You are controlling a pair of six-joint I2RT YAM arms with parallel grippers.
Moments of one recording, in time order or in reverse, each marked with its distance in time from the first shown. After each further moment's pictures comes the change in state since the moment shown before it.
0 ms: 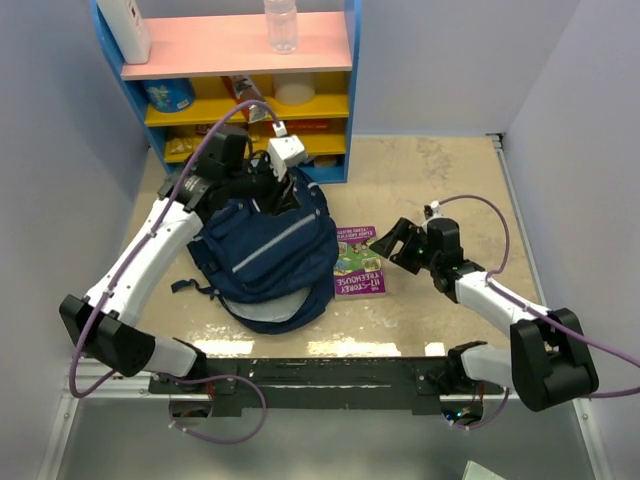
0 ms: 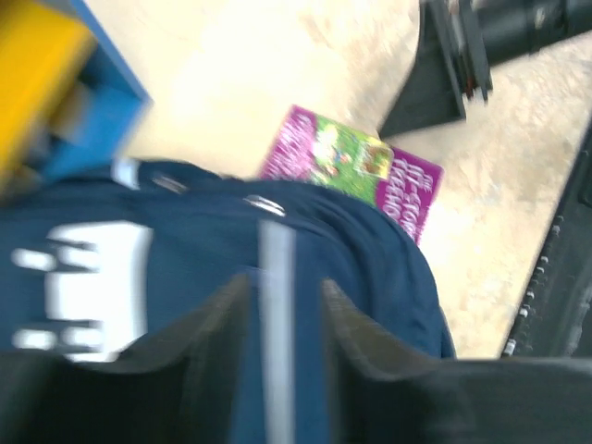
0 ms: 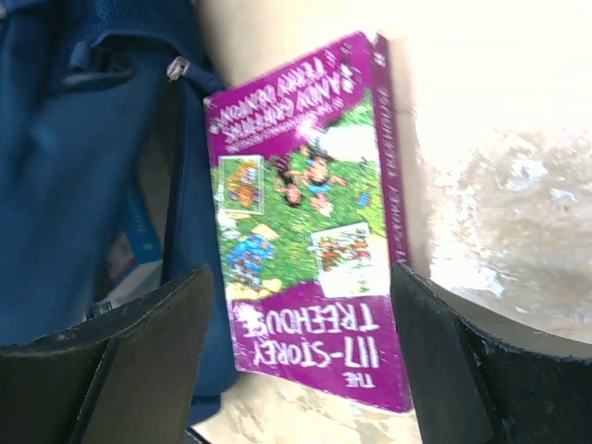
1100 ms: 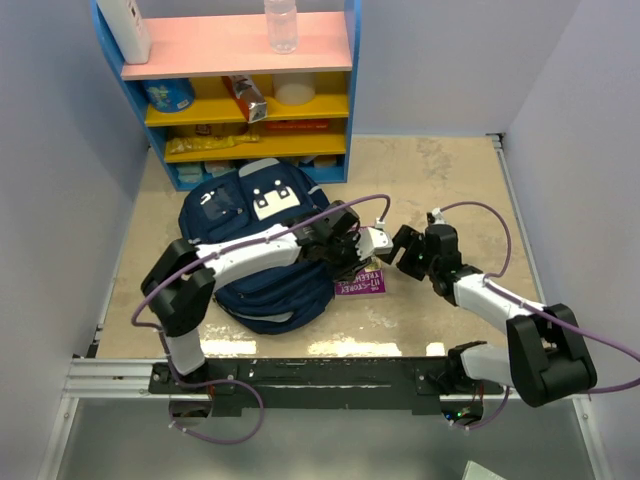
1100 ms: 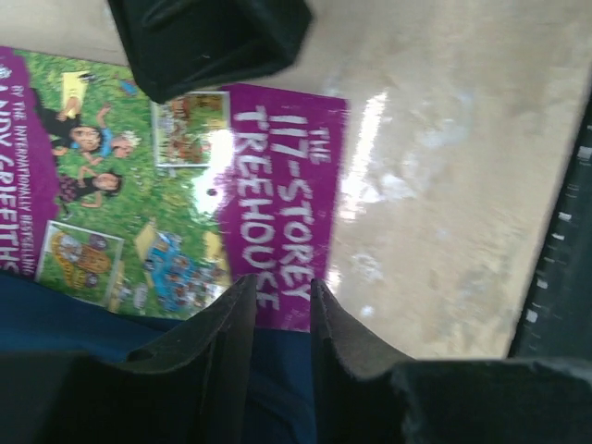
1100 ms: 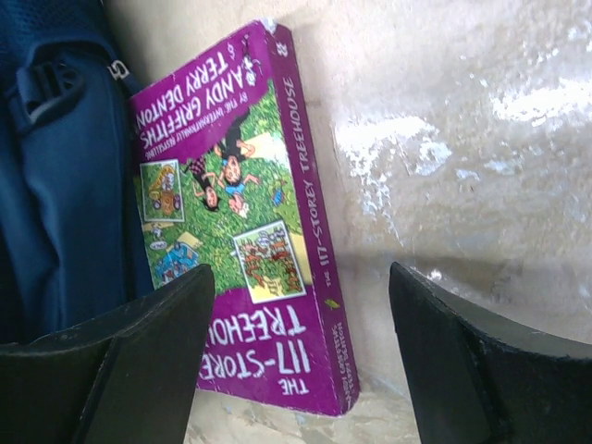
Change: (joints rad) left arm -0.451 0.347 -0.172 0.227 -0.196 -0.002; right arm -0.004 0.027 -0.049 -0.012 0.102 -0.044
